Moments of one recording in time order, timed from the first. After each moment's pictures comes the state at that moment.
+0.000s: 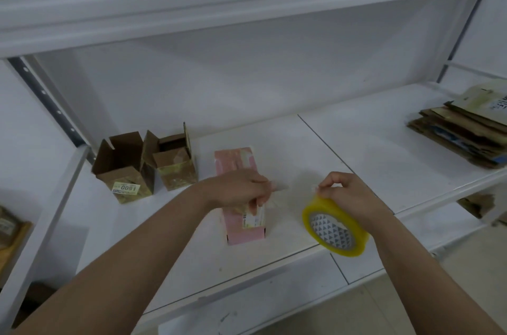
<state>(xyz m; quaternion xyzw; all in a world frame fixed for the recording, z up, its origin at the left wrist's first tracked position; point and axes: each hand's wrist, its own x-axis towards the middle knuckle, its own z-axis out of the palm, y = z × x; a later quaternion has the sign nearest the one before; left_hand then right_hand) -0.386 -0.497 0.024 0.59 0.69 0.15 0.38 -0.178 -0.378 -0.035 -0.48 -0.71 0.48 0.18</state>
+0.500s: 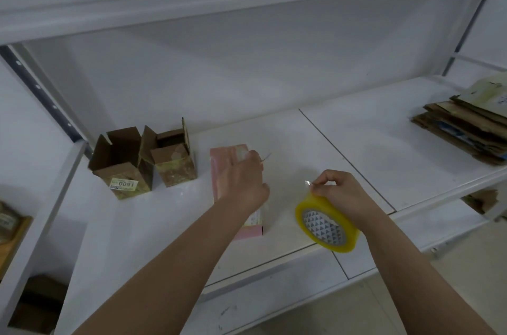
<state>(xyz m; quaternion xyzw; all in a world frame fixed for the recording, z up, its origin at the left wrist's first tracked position) -0.363 -0.475 -0.011 0.48 0.87 0.14 0.04 -0.189 -0.376 -0.045 -0.47 -0.69 0.51 0.19</state>
